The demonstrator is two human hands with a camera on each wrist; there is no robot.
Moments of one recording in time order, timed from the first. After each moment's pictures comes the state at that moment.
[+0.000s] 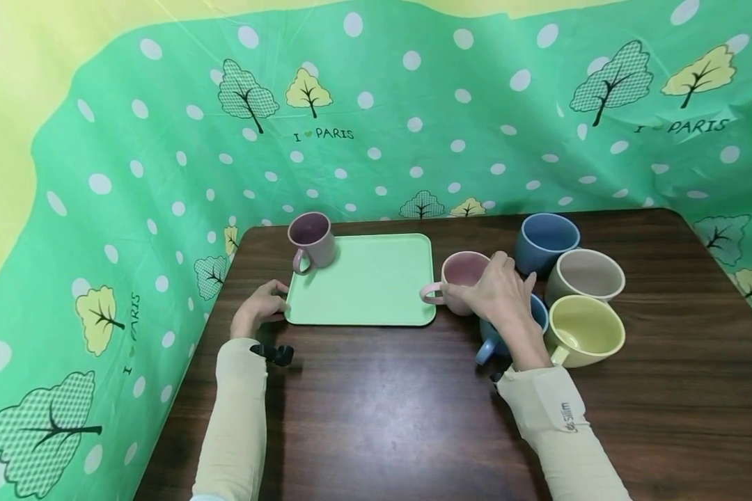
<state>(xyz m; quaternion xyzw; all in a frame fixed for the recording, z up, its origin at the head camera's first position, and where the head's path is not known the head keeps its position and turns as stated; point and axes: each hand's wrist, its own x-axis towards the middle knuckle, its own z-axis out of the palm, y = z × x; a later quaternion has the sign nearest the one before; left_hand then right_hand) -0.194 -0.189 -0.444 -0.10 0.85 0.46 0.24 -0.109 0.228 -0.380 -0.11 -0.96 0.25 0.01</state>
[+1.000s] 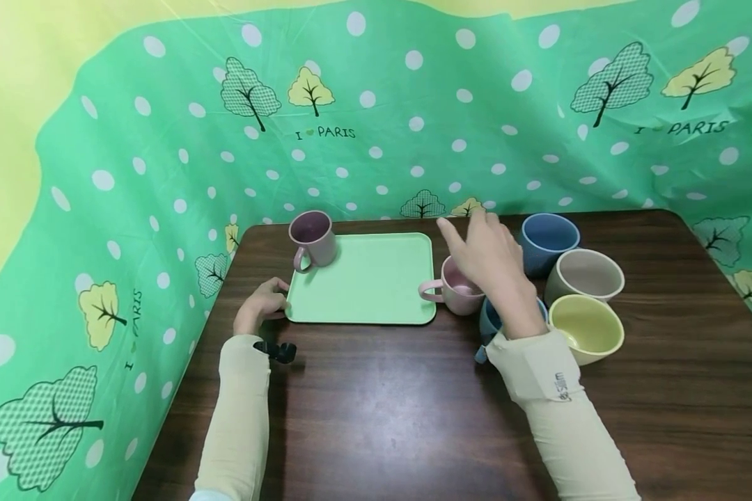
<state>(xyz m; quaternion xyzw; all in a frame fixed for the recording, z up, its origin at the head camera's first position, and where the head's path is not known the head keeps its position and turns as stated) -0.191 -0.185 -0.438 -0.10 0.86 0.43 0.24 -0.125 0.207 -0.300 -0.06 -0.96 0.26 -0.01</state>
